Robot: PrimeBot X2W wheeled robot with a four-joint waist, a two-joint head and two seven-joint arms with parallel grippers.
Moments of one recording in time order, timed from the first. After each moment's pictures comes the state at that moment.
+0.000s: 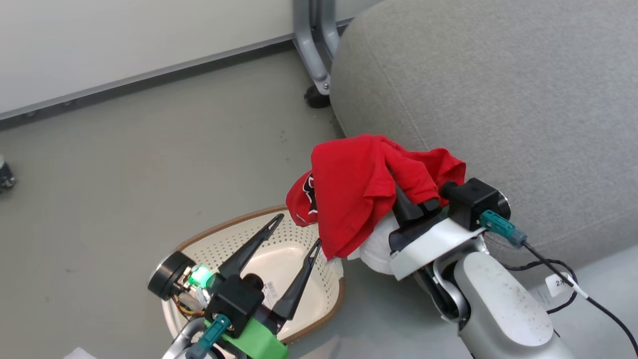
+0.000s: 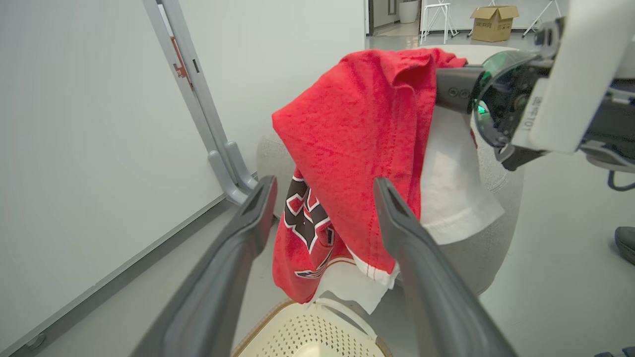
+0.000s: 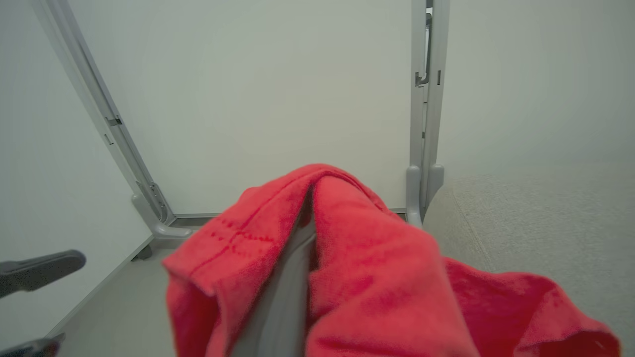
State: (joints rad) left arm -0.16 0.33 -0.62 -0.09 -0.18 -0.02 -0.10; right arm -0.40 -0.07 0.42 0.30 0.31 0.13 -0.26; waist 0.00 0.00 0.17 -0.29
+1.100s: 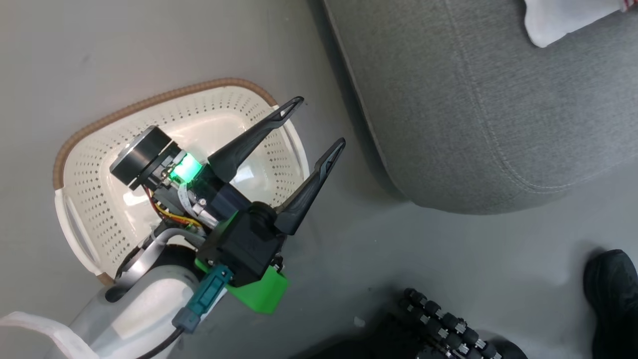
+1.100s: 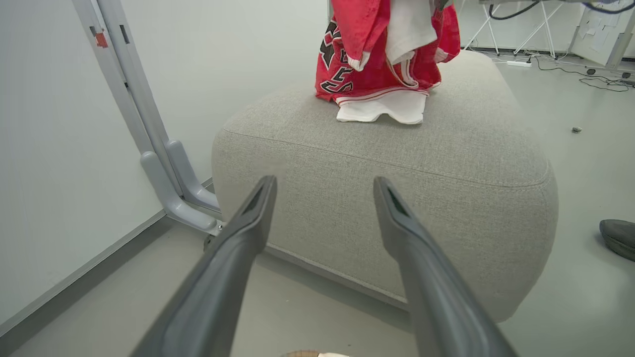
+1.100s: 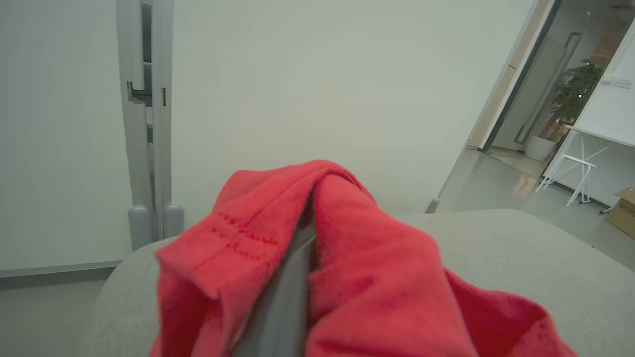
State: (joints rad) left arm -0.53 0.41 -0.64 -0.30 -0.06 -0.10 0.01; right arm -1.03 -0.33 -0.19 0.50 0.20 0.13 -0.26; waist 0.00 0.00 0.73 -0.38
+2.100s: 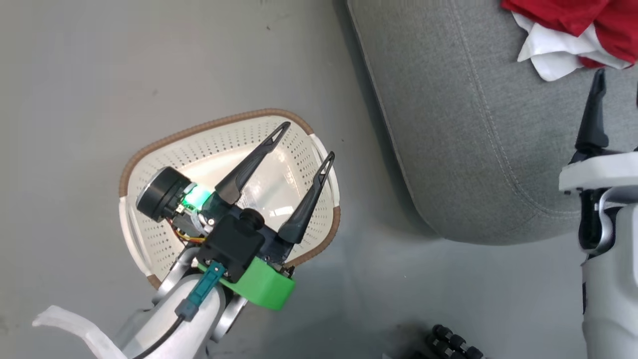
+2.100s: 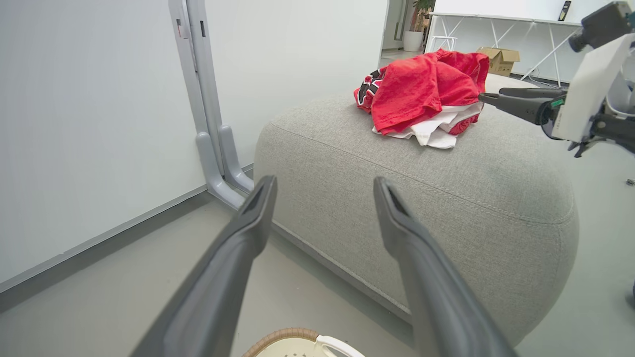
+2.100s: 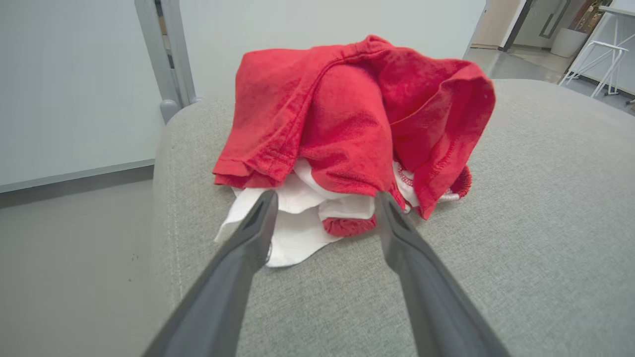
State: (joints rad) left arm -0.44 0.31 -0.65 -0.09 -0.17 0.00 -0.18; right arm -0.50 -0.12 -0.30 0.36 0.11 0.13 -0.26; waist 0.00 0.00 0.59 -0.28
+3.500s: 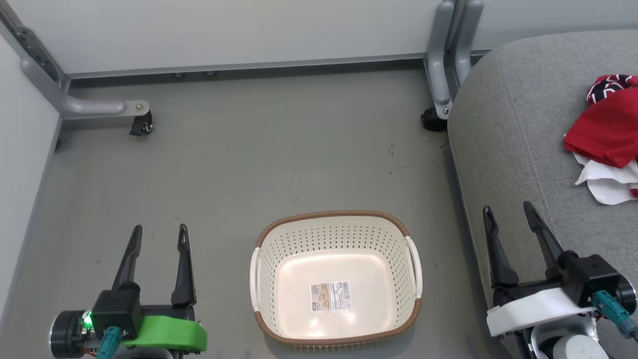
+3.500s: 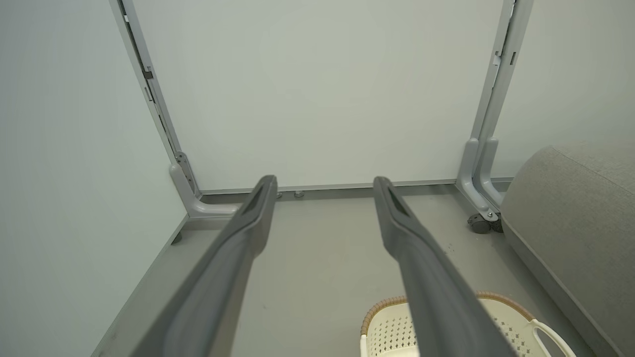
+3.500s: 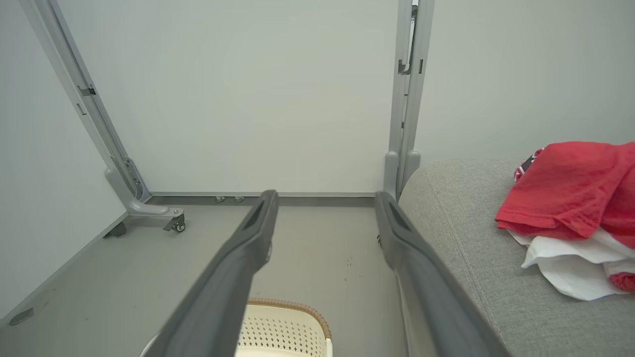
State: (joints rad) left arm -0.01 0.19 -0.20 0.06 -0.24 0.12 -0.26; right arm 0.03 -0.05 0.00 -0.05 0.10 0.13 -0.18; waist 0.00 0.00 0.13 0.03
